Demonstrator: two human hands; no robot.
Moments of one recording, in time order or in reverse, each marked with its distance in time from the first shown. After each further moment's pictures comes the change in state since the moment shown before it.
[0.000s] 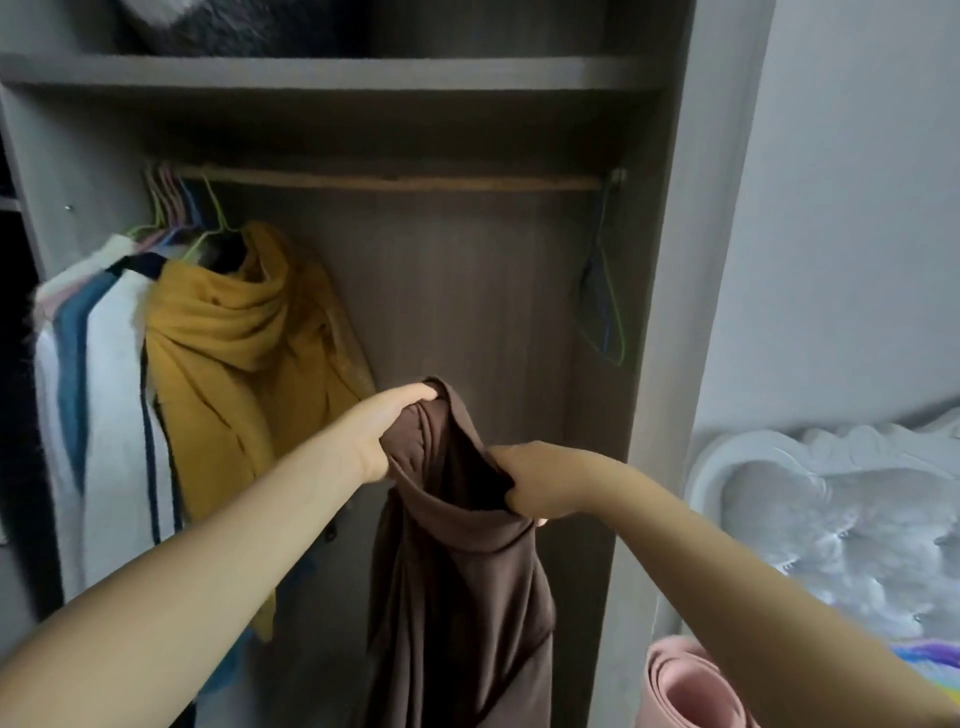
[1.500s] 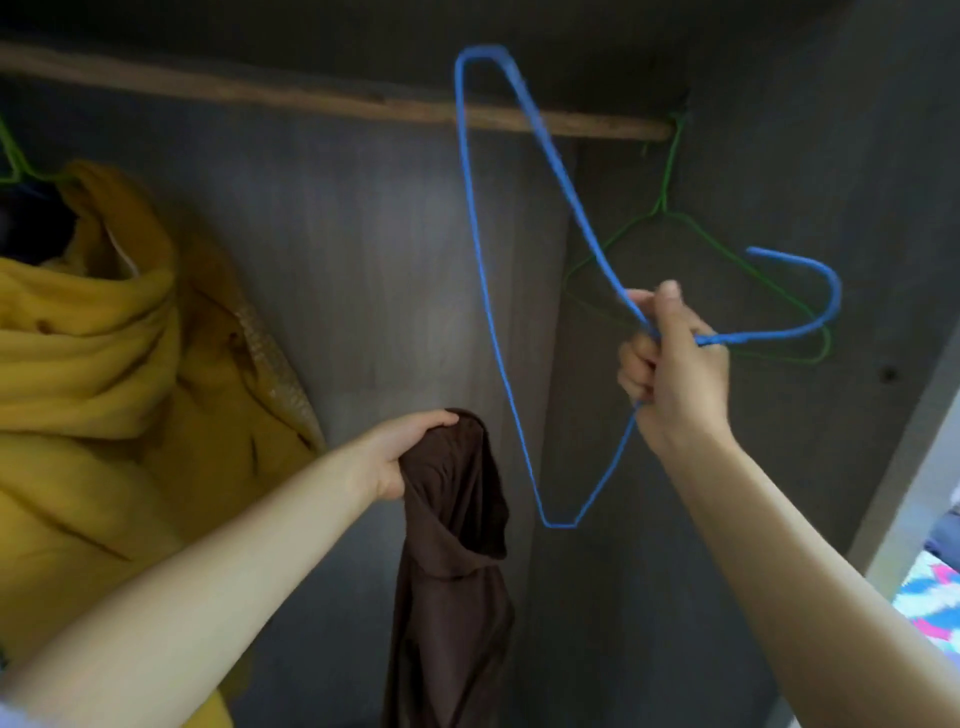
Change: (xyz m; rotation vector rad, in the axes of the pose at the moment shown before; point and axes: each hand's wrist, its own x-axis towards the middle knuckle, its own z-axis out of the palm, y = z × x) left_hand 0.236 0.031 -0.058 0.129 -0.498 -0.265; right_hand 0.156 -0.007 -0.049 1.338 1.422 -0.087
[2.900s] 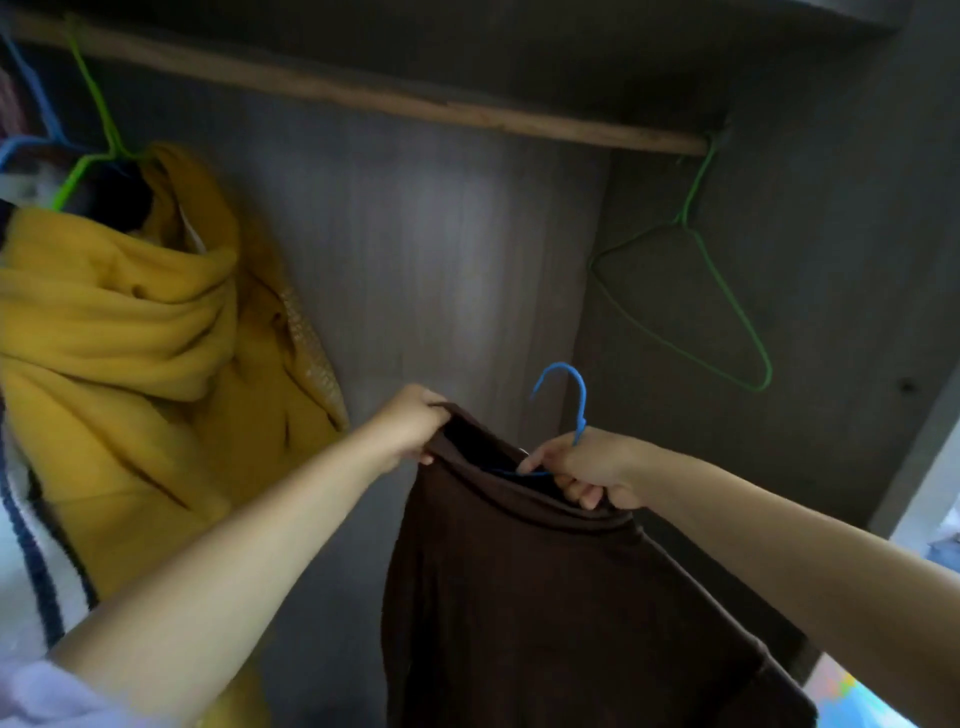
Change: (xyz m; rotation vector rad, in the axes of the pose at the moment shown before) left_hand -0.012 -0.002 -0.032 0.680 0.248 0.465; right_hand -0.039 0.057 0.018 -0.910 -0.583 0.863
